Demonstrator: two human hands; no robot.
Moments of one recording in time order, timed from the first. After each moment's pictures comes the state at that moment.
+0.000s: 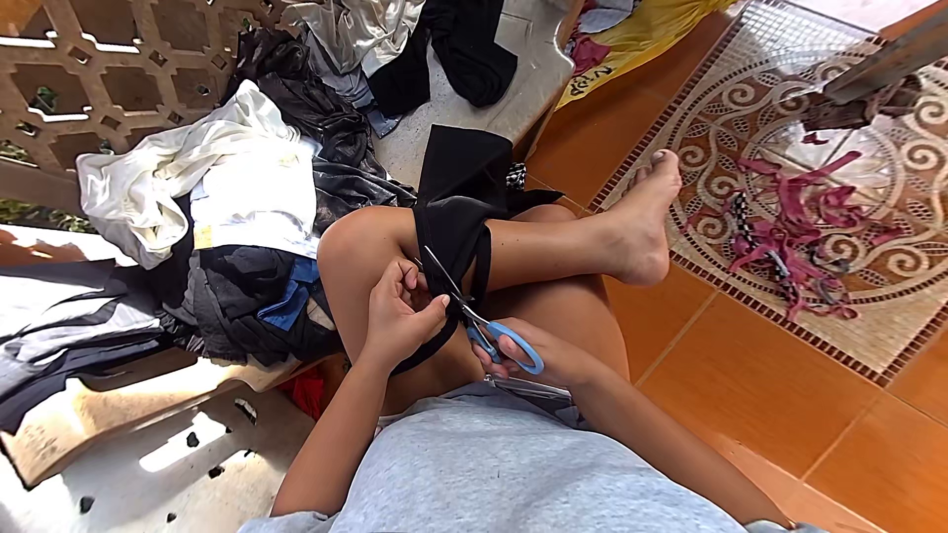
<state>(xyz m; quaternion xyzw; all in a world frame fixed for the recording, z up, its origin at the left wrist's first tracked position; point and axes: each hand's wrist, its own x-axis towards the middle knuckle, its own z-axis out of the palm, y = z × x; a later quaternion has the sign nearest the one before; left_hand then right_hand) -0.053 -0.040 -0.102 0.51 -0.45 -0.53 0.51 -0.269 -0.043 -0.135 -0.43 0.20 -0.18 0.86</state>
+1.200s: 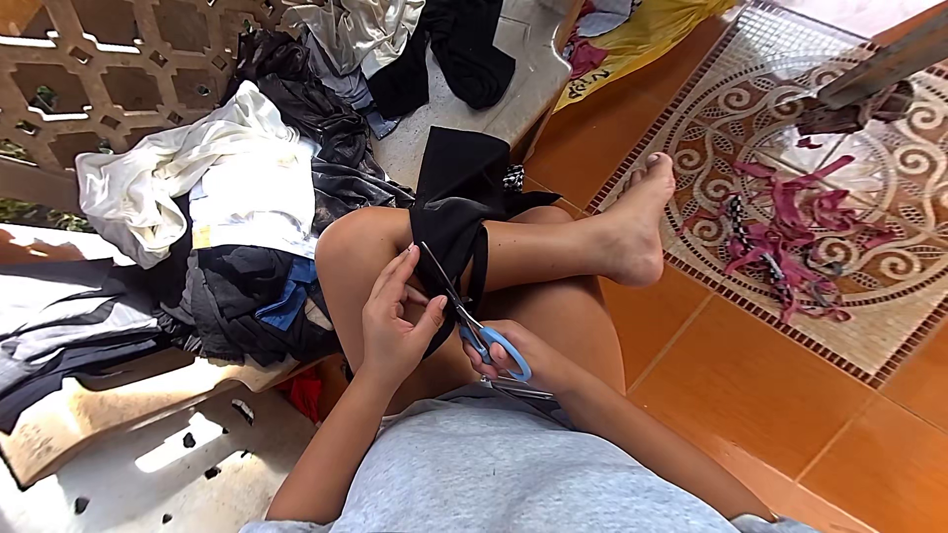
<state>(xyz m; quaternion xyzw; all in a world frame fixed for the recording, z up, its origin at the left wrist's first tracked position) -0.057 -0.028 -0.099 0.54 -0.58 -0.34 0.50 -0.258 -0.032 -0.137 -0.43 0.21 -0.26 0.84</state>
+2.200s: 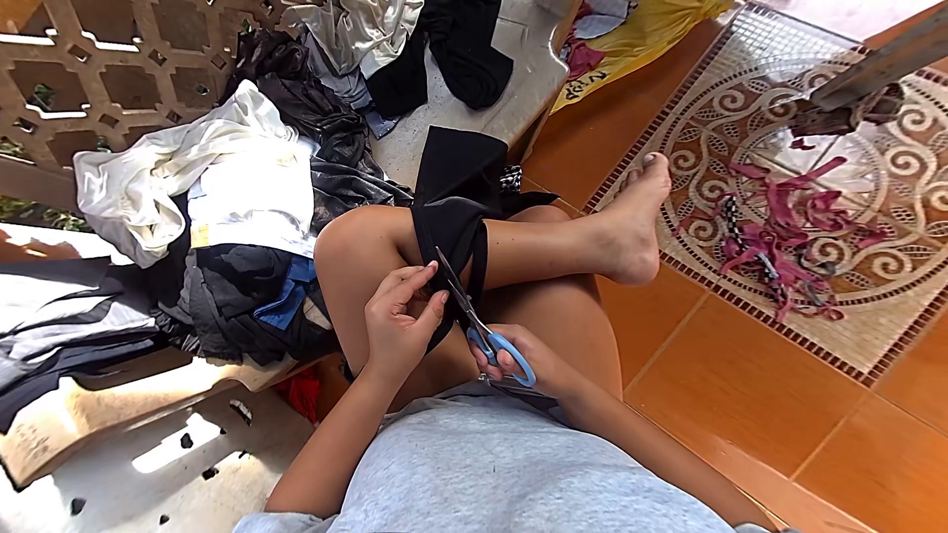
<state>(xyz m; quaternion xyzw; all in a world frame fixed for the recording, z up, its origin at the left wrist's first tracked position) -0.066 -0.028 -0.107 0.55 -0.55 -0.34 0.53 -0.266 -0.020 -0.146 -0.45 0.24 -0.29 0.81</state>
